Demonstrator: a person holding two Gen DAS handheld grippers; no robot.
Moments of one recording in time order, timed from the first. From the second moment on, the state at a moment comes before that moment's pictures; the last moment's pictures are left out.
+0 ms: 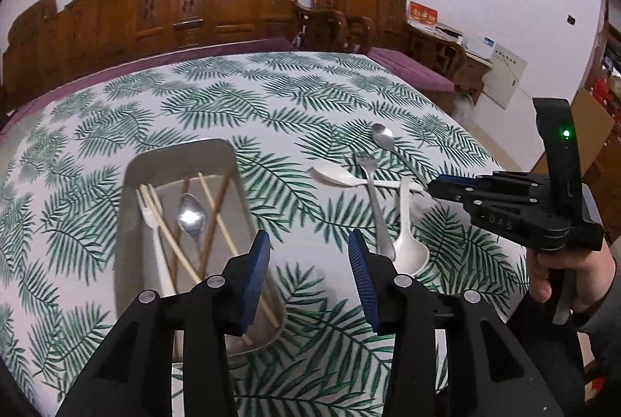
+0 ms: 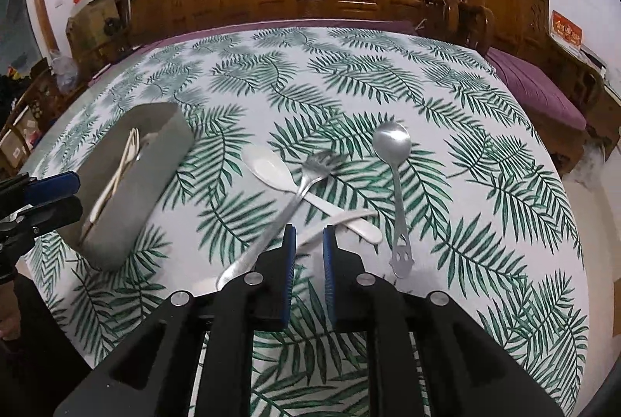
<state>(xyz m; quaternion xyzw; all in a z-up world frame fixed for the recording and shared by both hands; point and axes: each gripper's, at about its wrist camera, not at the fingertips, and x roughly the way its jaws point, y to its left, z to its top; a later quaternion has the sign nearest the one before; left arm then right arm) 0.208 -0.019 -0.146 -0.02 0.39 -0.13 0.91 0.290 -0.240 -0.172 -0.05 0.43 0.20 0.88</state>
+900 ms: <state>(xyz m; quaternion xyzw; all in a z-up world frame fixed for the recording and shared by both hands) 0.205 -0.048 -0.162 0.01 0.40 -0.14 0.91 0.290 -0.228 -0.195 -0.01 0.48 0.24 0.84</state>
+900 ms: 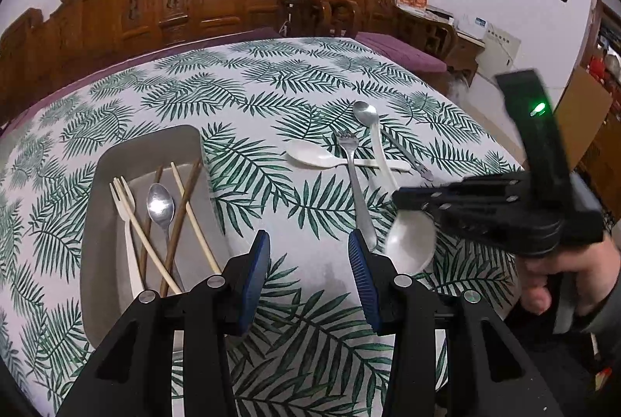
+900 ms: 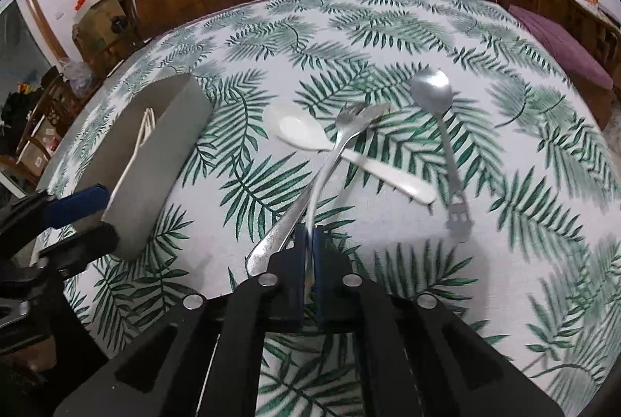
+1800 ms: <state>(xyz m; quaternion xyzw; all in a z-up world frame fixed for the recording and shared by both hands) 0.267 -0.123 -0.185 0.08 0.44 -0.16 0.88 0.289 -0.316 -0.175 -0.03 0.45 0.19 0.87</state>
